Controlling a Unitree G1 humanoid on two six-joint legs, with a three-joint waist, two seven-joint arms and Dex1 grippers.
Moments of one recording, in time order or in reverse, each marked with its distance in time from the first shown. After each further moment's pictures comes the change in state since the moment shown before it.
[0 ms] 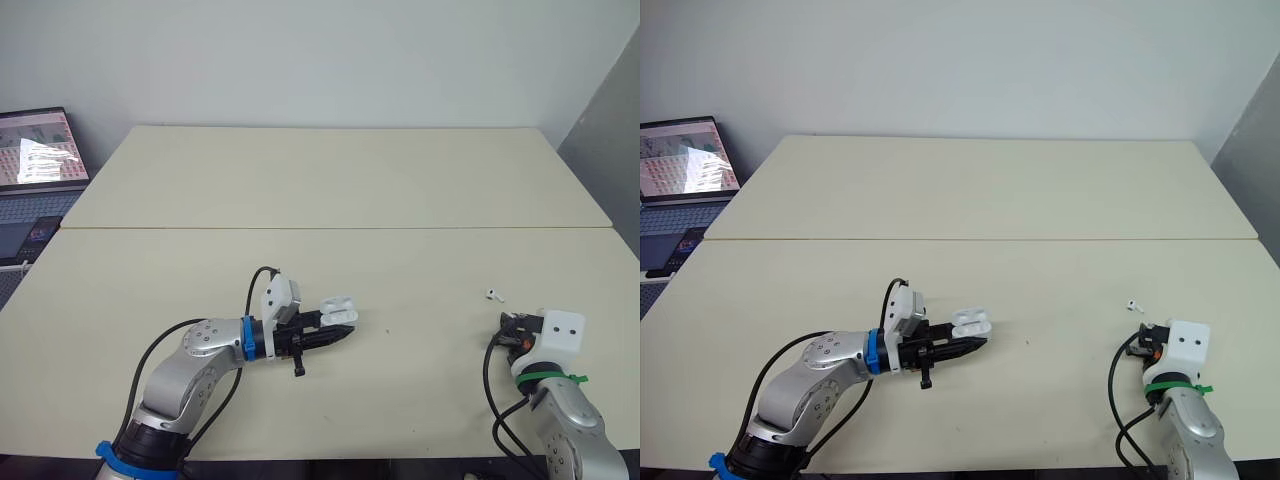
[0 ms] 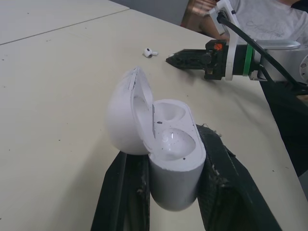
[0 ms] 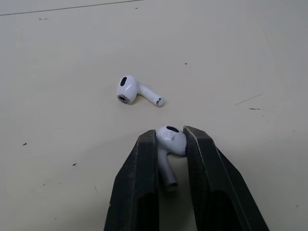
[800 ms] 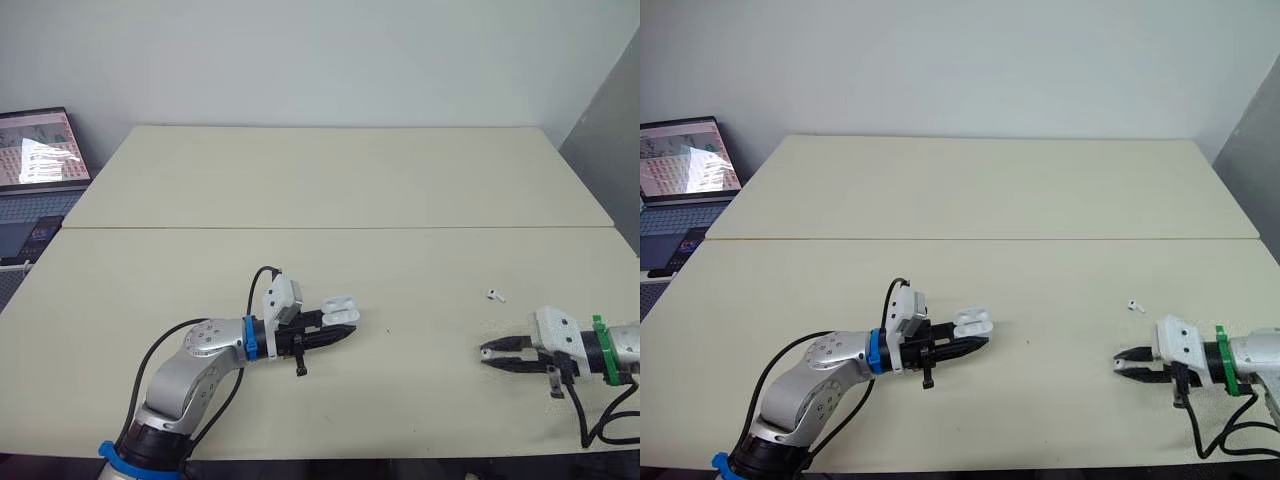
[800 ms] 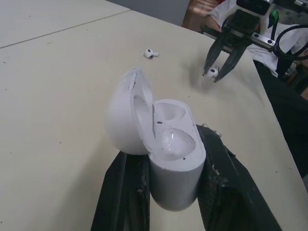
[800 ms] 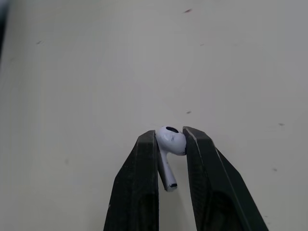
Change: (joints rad) left arm 0.010 -0.009 -0.004 -0.001 0.012 -0.019 0.017; right arm -0.207 -0.849 0.247 0.429 0.067 -0.597 1.341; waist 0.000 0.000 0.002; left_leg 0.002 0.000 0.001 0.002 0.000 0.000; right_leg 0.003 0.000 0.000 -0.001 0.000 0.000
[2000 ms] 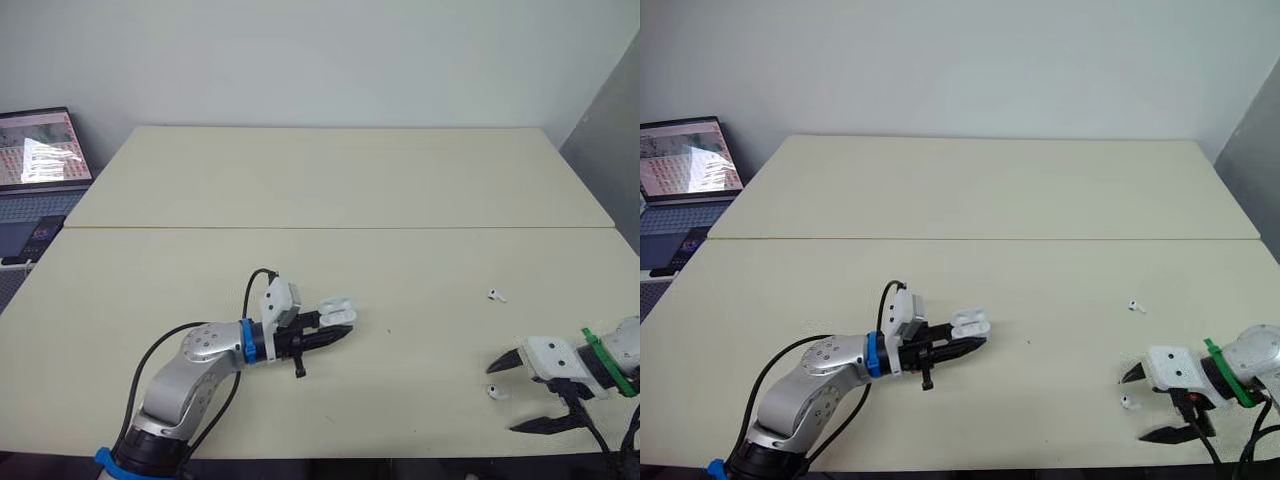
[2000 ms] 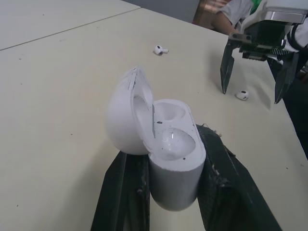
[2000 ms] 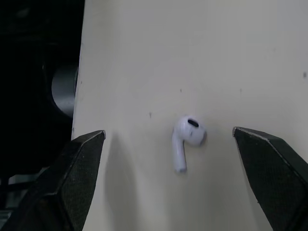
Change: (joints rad) left arm 0.019 0.008 -0.001 -0.012 0.018 -0.021 0.023; right arm 0.079 -0.196 0.054 -0.254 -0.041 0.283 -0.059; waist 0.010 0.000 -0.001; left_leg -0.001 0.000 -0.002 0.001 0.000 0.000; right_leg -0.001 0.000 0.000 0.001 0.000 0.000
